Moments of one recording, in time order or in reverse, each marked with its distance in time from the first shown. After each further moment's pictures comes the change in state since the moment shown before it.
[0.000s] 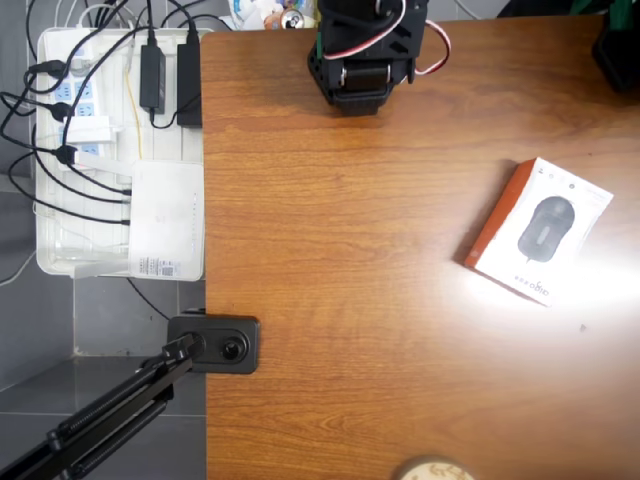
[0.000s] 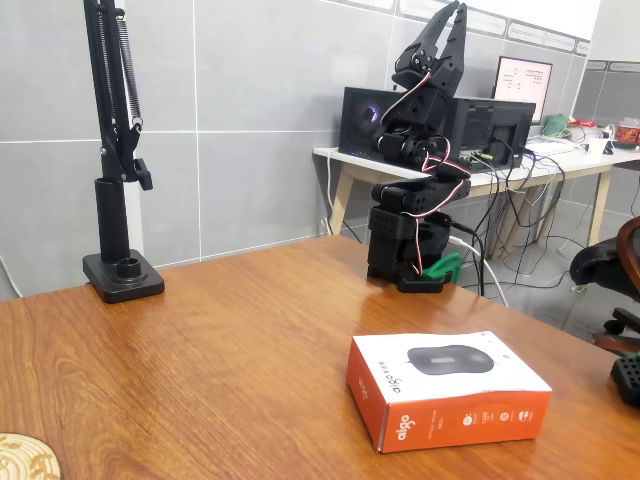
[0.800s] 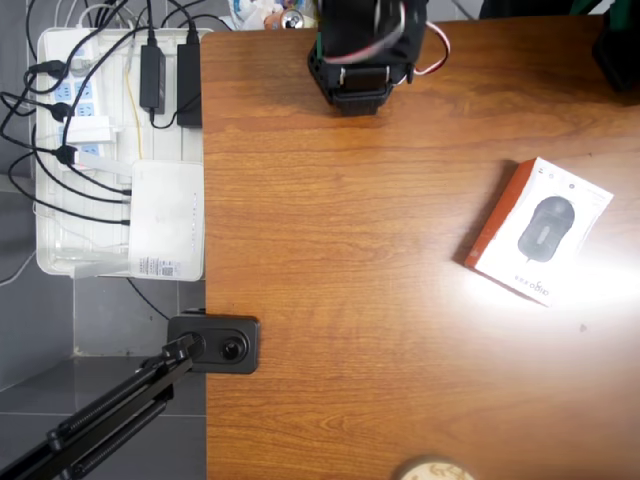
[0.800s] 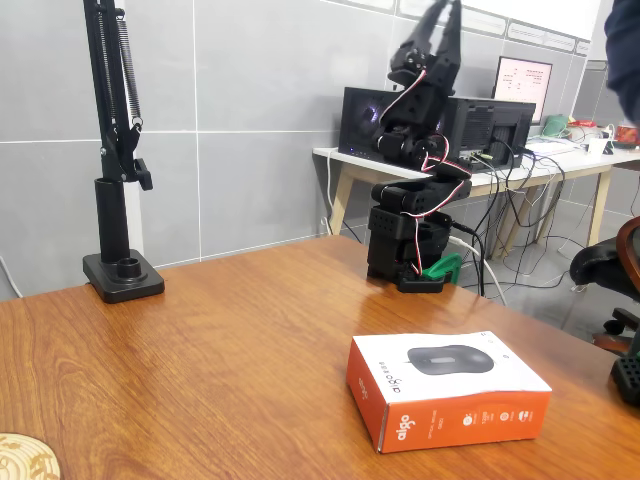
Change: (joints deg) arm -2.9 -0.7 -7.3 31.1 5.3
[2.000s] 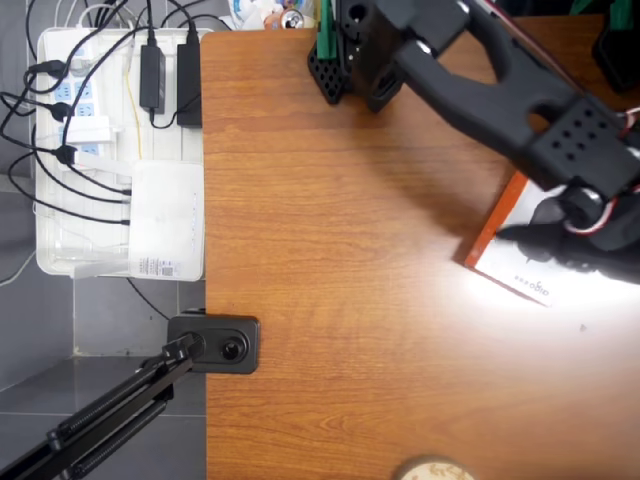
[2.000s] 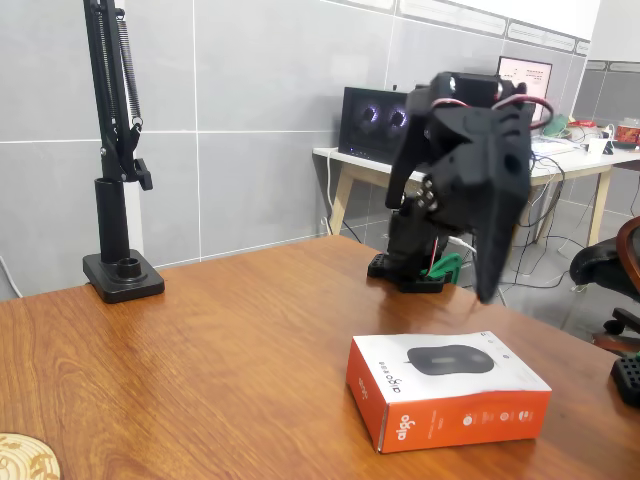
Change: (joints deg) arm -43.0 -91.8 -82.4 122.8 -14.9
